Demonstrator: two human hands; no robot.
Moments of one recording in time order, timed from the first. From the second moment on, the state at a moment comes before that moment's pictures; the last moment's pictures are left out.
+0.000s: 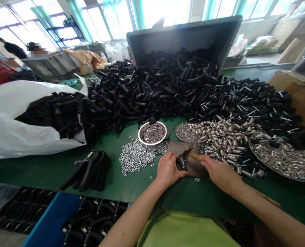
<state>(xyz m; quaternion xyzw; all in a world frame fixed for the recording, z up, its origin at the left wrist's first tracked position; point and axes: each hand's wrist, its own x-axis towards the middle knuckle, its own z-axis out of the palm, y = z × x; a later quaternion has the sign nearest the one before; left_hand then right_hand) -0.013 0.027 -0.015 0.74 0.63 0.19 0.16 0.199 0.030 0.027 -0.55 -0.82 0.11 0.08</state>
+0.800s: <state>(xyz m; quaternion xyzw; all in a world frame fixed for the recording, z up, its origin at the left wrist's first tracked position) -0.010 0.017 -0.005 0.49 0.64 0.42 0.41 0.301 -0.025 -0.052 -0.44 -0.87 -0.14 0.17</state>
